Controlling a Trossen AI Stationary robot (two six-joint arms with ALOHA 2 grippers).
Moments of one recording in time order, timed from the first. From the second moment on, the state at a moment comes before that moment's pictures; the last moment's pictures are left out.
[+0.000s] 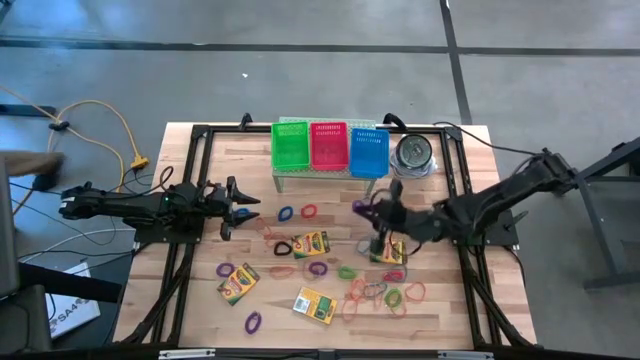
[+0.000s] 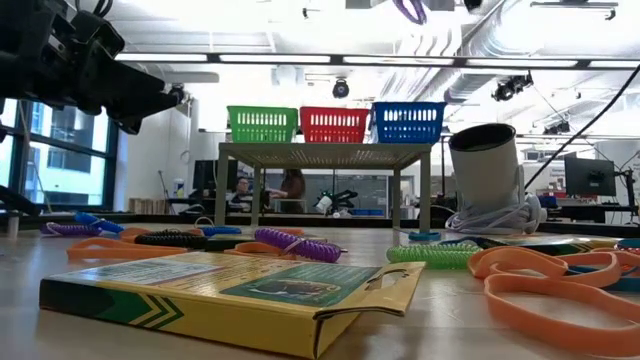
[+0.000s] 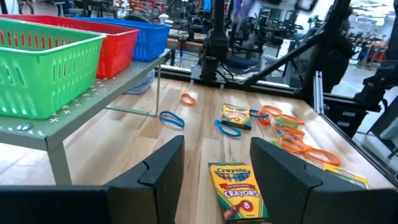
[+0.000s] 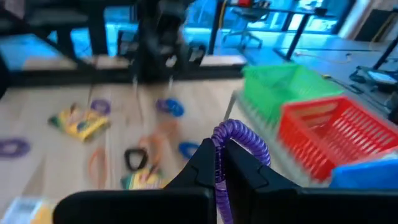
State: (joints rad) left arm -0.01 0.26 0.01 0.20 -0.05 -0.16; right arm 0.39 1.24 0.99 -0.14 0.73 0.18
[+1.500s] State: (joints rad) left arm -0.01 0.26 0.01 0.20 -0.06 -0.13; right arm -0.41 1.43 1.12 -0.45 0.28 0.34
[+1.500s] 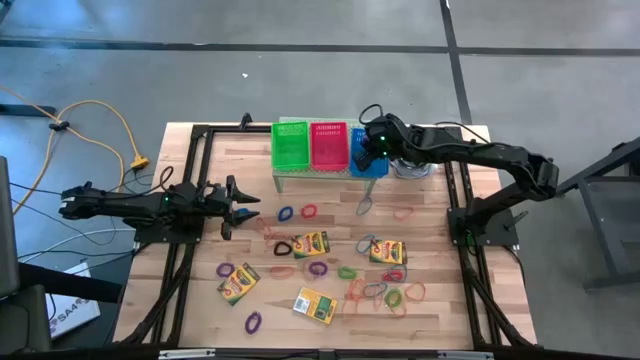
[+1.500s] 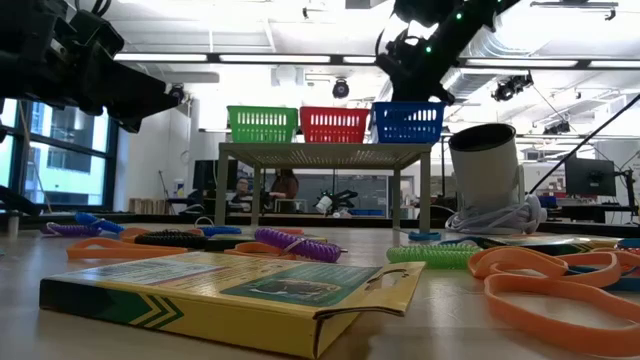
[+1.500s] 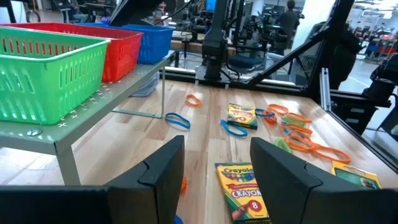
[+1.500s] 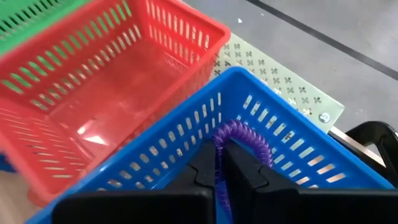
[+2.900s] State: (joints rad) left arm -0.01 0.26 0.01 0.20 -0.06 -0.13; right arm -0.30 1.22 1.12 -0.24 0.28 0.23
